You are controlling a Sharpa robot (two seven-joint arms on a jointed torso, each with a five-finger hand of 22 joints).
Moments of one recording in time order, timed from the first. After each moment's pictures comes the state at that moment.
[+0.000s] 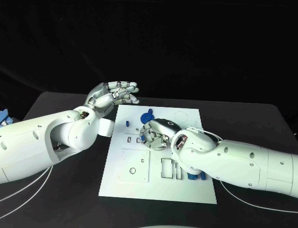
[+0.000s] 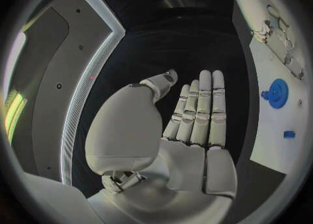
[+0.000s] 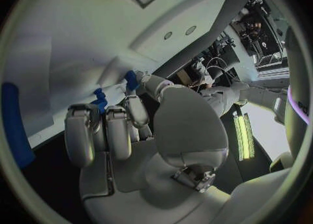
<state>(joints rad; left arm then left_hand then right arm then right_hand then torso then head) 1.17 -0.92 0.04 1.62 -0.02 -0.27 0.45 1.34 -0.18 0.55 0.02 0.05 0.84 0.21 0.28 0.22 1.08 0.17 0.07 0.07 1.01 0.10 0.58 0.43 0.18 0.90 0.19 0.56 0.25 1.15 -0.50 -0.14 1.45 -1.42 -0.42 -0.17 1.24 -0.09 0.56 -0.01 0.14 0.90 0.14 0.28 0.50 1.30 0.06 1.30 1.23 1.46 -0.01 1.53 1.31 0.05 1.47 0.10 1.48 1.31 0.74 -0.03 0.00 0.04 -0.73</state>
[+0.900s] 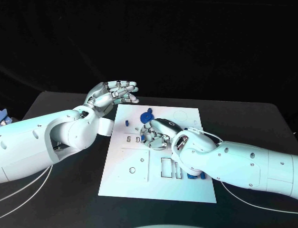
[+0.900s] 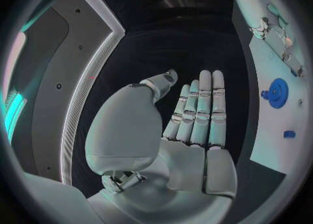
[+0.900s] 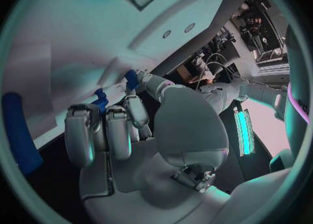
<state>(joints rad) 1.17 -0.92 0.04 1.62 -0.02 -0.27 0.45 1.34 -0.18 0.55 0.02 0.05 0.84 0.21 0.28 0.22 1.08 0.17 0.07 0.07 1.01 0.10 0.58 0.43 0.18 0.90 0.19 0.56 0.25 1.14 -0.51 -0.14 1.46 -1.39 -0.46 -0.16 1.23 -0.09 0.55 0.00 0.13 0.90 0.14 0.29 0.51 1.30 0.06 1.30 1.24 1.46 -0.01 1.53 1.31 0.05 1.47 0.10 1.48 1.31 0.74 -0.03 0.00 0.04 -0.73</state>
